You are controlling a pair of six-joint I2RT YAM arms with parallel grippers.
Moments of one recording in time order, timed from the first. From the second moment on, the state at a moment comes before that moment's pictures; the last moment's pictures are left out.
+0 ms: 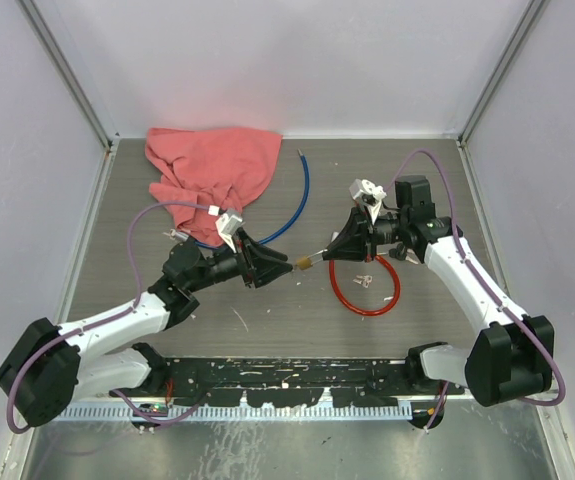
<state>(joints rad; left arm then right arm) -0.71 1.10 0.46 0.75 0.50 -0.62 0.21 1.23 0.95 -0.42 -1.43 -0.41</state>
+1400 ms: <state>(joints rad) -0.73 1.12 0.44 0.77 0.53 -0.56 0.23 1.24 0.95 -0.42 -1.43 -0.41</state>
